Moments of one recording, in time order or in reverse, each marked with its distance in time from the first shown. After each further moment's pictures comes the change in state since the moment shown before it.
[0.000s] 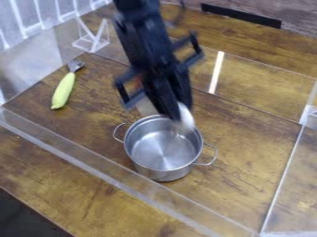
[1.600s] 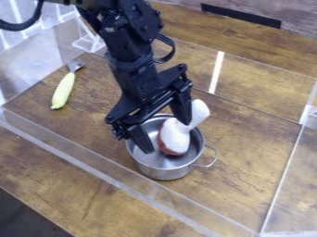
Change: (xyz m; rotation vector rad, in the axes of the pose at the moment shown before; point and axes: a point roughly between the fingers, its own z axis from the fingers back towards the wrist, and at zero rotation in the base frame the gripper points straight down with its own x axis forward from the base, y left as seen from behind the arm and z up) arm 0.050 0.013 -0.026 -0.083 -0.186 -0.016
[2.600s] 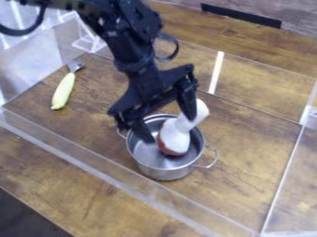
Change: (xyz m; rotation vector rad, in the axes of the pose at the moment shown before) arm 0.014 -0.012 0.002 -0.061 -0.040 -0.192
